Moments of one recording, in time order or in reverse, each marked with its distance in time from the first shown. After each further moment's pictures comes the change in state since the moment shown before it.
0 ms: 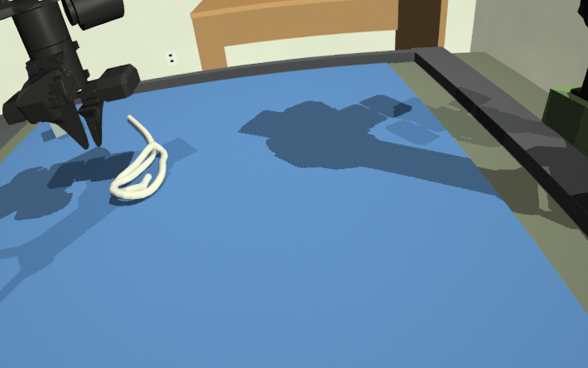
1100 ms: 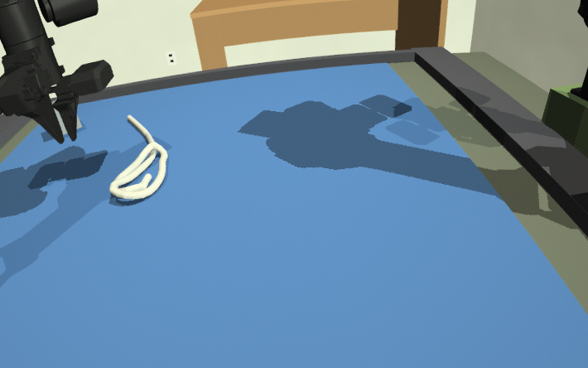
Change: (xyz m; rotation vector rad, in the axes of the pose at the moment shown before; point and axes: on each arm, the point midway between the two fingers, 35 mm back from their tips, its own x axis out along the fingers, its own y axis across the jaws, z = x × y) left arm -0.011 -0.042 -0.013 -0.037 -0.015 -0.022; right arm 0.000 0.000 0.000 0.000 0.000 0.000
